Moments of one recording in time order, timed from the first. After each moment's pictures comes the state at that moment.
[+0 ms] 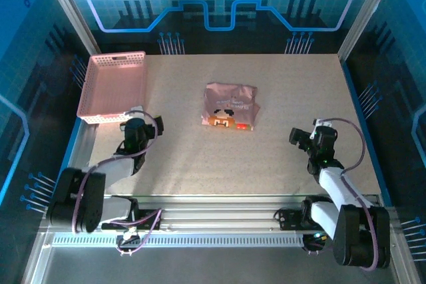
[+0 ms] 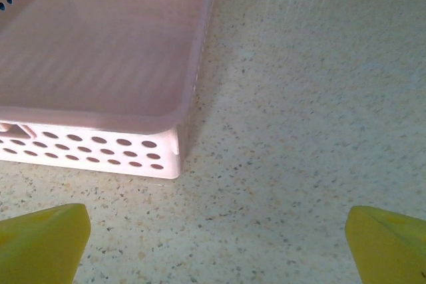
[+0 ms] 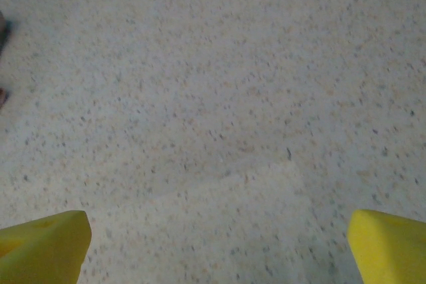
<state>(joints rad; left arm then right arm) -0.11 1.31 0.34 0.52 -0.29 -0.19 -0.11 1.01 0.28 0.15 0.06 0.21</state>
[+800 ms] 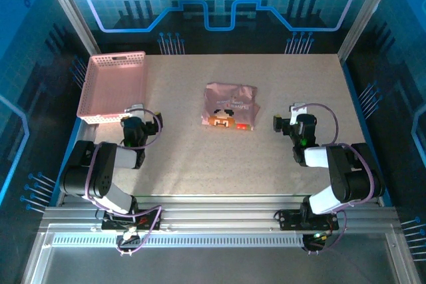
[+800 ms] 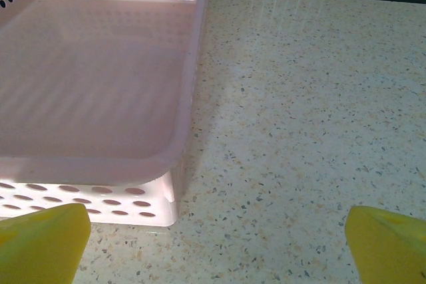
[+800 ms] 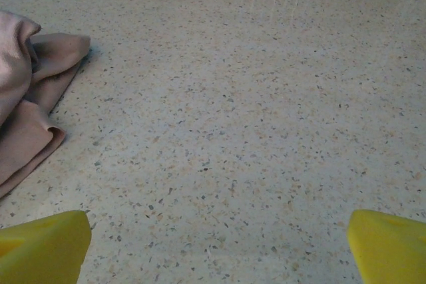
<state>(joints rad) -0.02 1.55 0.34 0.84 -0.18 -0.13 0.08 1.51 0.39 0.68 0.13 -0.01</state>
